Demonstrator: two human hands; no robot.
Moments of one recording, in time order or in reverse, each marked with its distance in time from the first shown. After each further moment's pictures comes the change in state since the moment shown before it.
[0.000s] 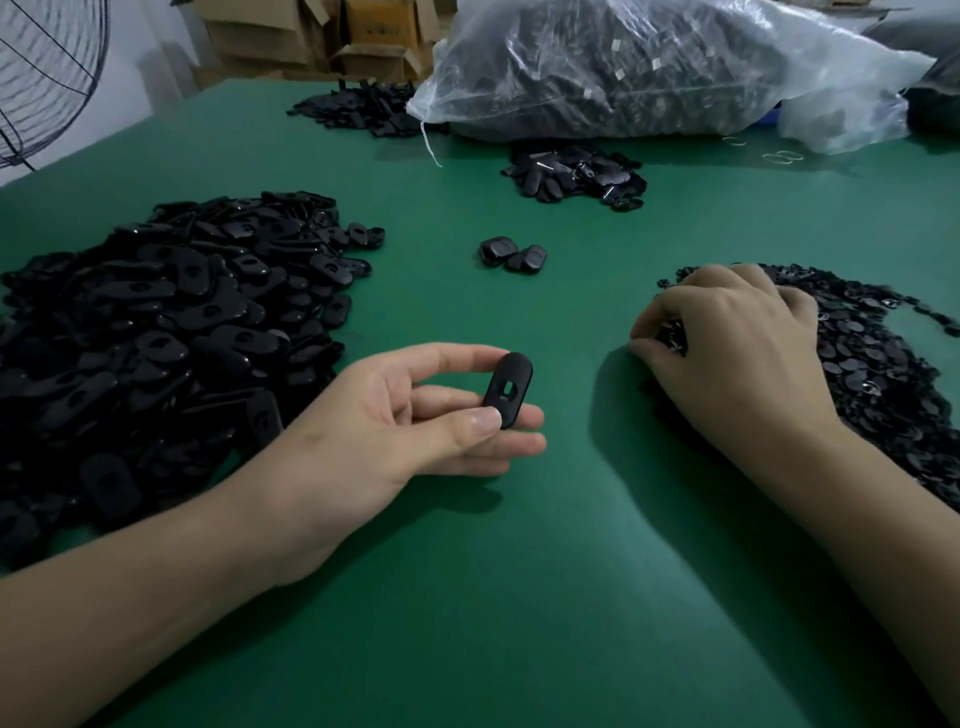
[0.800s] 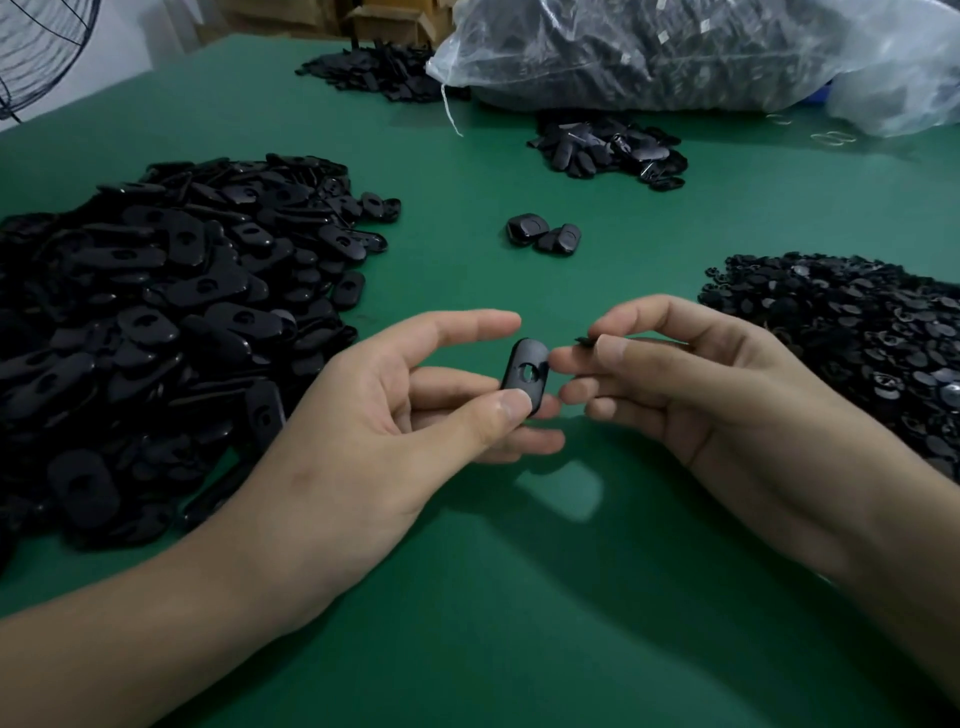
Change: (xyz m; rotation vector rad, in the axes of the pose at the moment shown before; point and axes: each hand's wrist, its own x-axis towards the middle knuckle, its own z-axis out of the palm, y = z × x) left_hand -0.001 -0.003 0.003 -0.021 0.151 0.141; right_hand -0.024 -0.040 -0.001 1.687 -0.567 0.172
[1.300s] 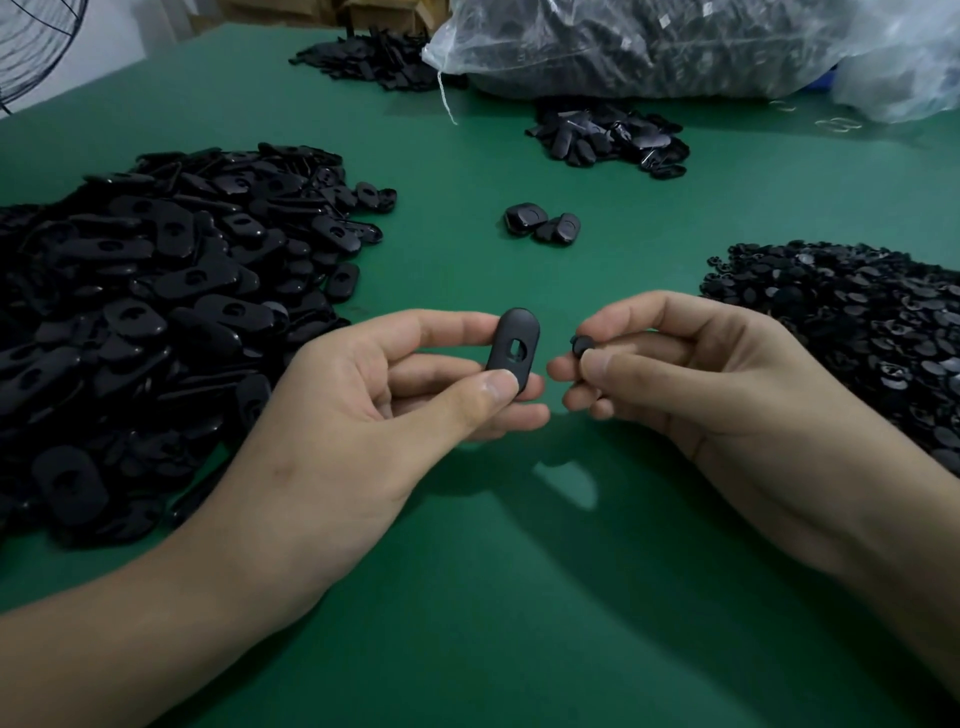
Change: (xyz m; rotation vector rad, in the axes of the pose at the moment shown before) left_hand 0.000 0.000 0.001 -0.005 0.092 0.024; right_hand -0.002 0.000 0.005 -0.064 0.039 -0.021
